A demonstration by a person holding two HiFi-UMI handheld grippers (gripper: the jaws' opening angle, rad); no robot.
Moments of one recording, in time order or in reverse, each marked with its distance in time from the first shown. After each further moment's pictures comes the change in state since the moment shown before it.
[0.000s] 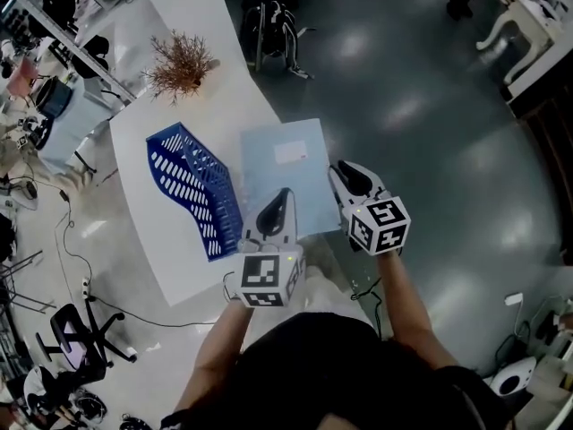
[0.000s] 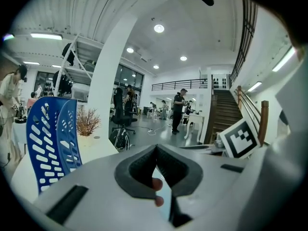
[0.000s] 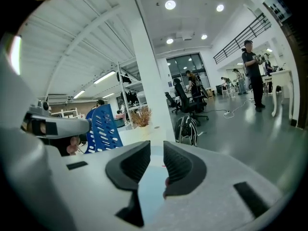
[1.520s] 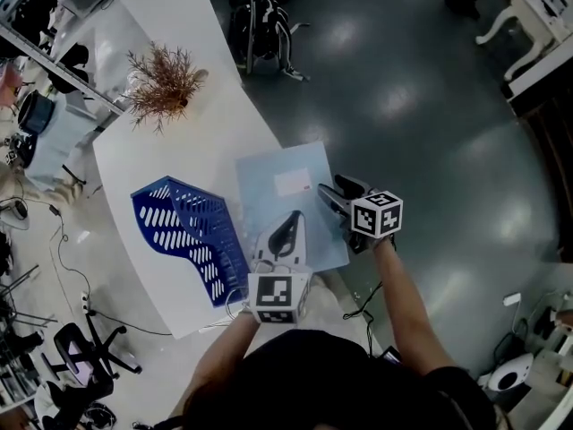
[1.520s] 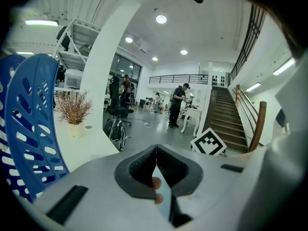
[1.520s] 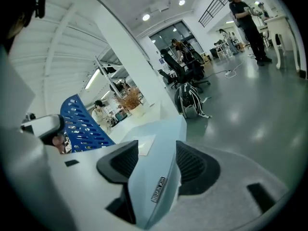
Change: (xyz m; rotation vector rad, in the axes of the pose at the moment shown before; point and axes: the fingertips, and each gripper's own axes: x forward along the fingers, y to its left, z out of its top) left arm 0.079 0.027 -0.042 -0.050 0.087 -0.054; right arm 0.114 -0.066 -0.091 0.297 0.246 0.121
